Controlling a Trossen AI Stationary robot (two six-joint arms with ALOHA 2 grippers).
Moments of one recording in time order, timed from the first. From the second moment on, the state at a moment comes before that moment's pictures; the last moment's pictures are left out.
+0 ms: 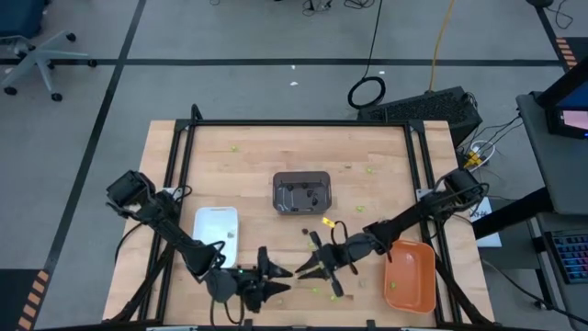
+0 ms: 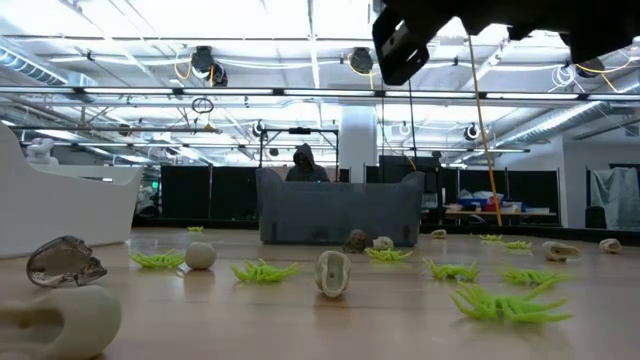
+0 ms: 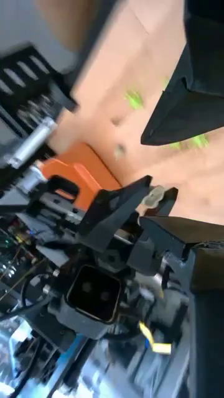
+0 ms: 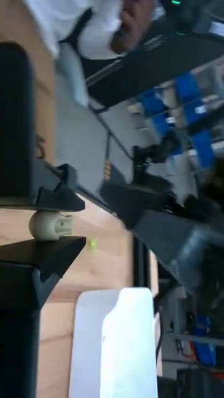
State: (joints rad) left arm -0.74 1.77 0.97 0.54 -0.69 0.63; right arm 0.47 1.79 0.85 0.91 0.05 0.23
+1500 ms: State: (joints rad) left arm -0.67 1.78 1.04 0.46 -0.77 0.93; right arm 0.43 1.79 0.85 1.02 0.06 0.33
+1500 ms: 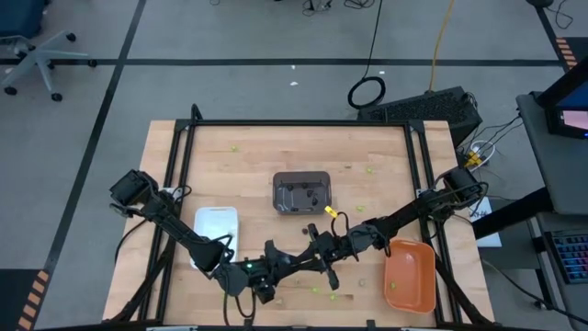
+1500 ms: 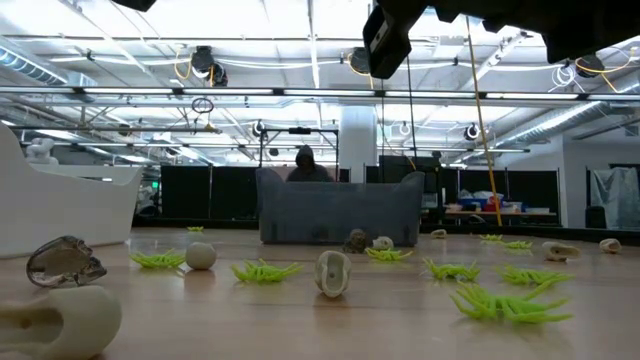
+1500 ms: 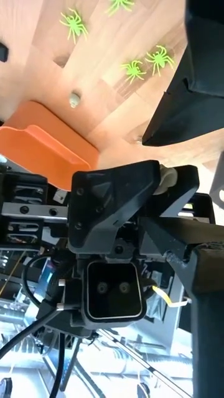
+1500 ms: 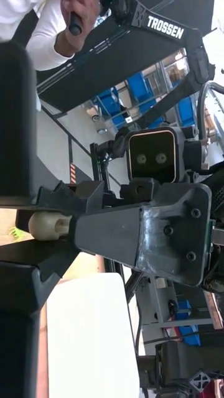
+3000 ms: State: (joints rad) left arm -0.64 1.78 1.04 0.42 -0.75 0.86; right arm 0.43 1.76 0.85 0.85 0.13 0.31
